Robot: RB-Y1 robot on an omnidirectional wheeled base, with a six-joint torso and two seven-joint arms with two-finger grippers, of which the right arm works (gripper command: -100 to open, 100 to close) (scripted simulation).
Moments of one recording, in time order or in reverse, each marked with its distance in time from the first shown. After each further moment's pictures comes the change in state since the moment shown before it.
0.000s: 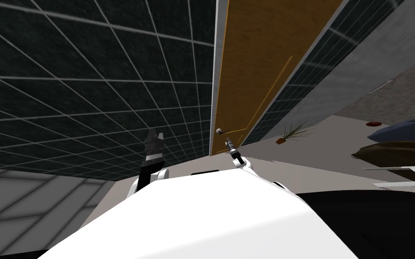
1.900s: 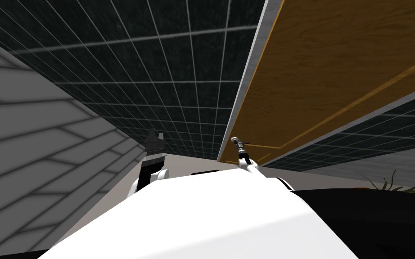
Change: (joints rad) arm -0.091 -0.023 -0.233 0.284 -0.113 -0.041 0.086
